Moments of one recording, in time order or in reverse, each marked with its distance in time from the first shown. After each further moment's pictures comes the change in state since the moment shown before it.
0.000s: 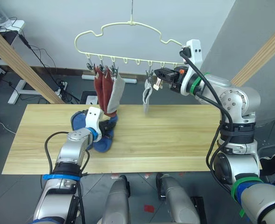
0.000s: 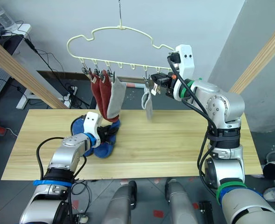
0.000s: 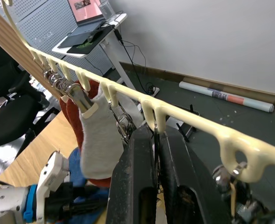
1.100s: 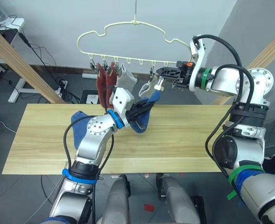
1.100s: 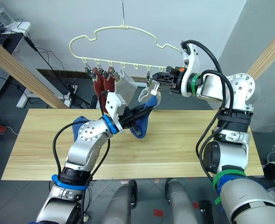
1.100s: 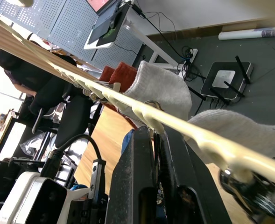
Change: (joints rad) left arm -0.065 -0.148 -0.123 -0.376 -0.087 -0.252 -0.079; right arm -0.170 0.011 -0.268 0.210 0.178 0.377 -0.085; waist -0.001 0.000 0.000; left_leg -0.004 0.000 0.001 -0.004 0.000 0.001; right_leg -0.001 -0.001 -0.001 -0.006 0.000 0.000
